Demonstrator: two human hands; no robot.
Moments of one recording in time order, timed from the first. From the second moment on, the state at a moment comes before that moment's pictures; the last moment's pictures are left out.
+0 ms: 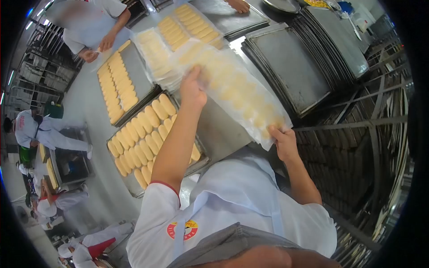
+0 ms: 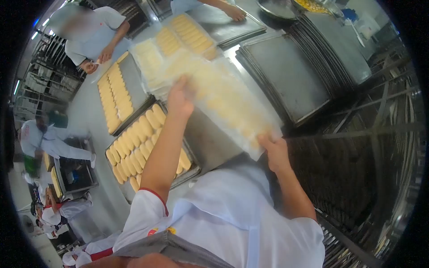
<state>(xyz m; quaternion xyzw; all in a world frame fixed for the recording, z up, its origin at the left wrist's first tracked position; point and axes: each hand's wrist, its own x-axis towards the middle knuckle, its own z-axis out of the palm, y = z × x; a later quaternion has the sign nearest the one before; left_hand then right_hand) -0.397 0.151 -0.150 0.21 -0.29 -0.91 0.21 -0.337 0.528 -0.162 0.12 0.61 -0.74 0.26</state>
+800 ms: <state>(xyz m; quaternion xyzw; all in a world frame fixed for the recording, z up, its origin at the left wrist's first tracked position) -0.459 0.213 -0.270 0.38 -0.80 -0.33 0.31 -0.383 0.547 -0.199 -0.13 0.95 -0.27 0.04</state>
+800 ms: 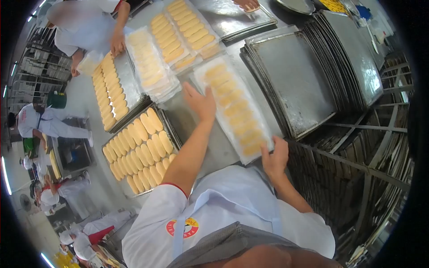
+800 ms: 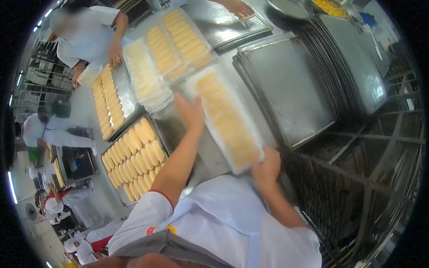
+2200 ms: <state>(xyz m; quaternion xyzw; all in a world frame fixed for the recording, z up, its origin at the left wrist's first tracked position) -0.243 0.239 -0.130 0.30 -0.82 -0.46 0.16 -0.652 0.136 -0.228 -0.58 0.78 -0.08 -0.23</state>
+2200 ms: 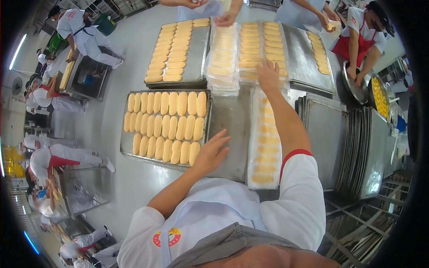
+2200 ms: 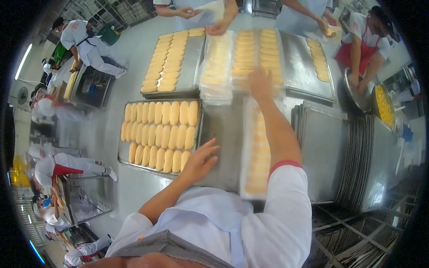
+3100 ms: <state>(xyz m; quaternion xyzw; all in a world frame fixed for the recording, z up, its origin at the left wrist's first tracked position) -0.396 0.217 -0.109 -0.01 0.06 -1.00 0.07 -0.523 0.282 0.011 -0.52 0.52 -0.66 -0.18</state>
